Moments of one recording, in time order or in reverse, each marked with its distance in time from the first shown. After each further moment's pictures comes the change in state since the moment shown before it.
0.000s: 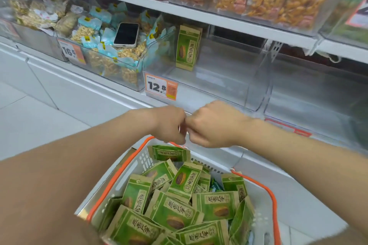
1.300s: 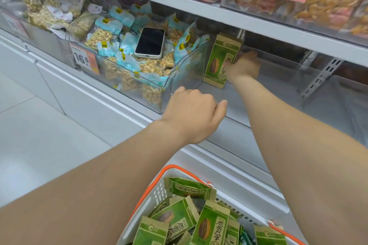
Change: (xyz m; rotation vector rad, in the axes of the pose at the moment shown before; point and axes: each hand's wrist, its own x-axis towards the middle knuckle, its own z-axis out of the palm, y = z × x) left_hand 0.069 -0.064 -0.034 0.215 0.775 -0.039; right_hand 0.204 0.182 0.063 0.588 0.477 1.318
